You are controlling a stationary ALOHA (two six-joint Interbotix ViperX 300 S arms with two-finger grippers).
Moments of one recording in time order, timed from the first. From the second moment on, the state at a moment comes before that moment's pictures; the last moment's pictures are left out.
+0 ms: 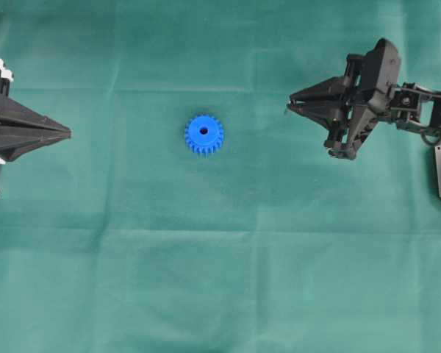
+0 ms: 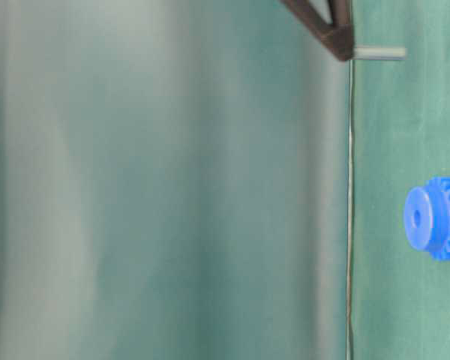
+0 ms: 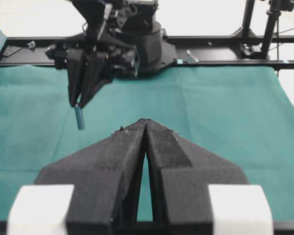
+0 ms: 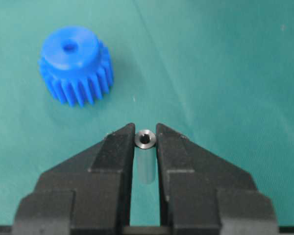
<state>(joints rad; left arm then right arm) -0.02 -0.97 1.18 0.01 -0.20 0.00 -0.23 -0.22 1.15 0.09 -0.54 -0.02</state>
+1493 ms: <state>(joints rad) -0.02 -0.97 1.18 0.01 -0.18 0.00 -0.12 0.12 0.71 0.06 -0.45 -0.04</state>
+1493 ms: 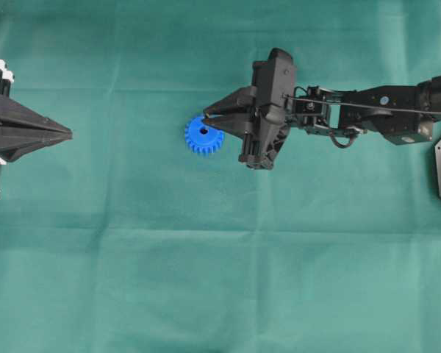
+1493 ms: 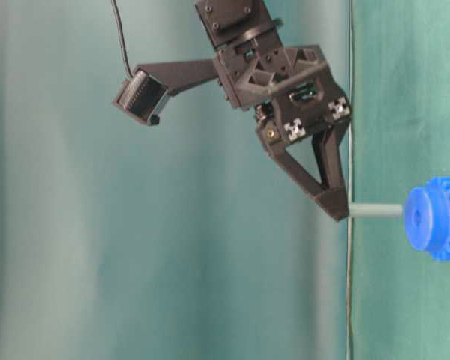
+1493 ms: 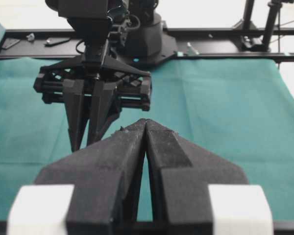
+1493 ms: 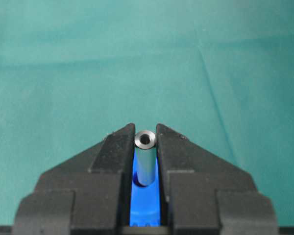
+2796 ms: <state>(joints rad) -0.02 -0.97 1.18 0.01 -0.18 0.00 -0.11 0.22 0.68 0.06 -0.45 -0.04</state>
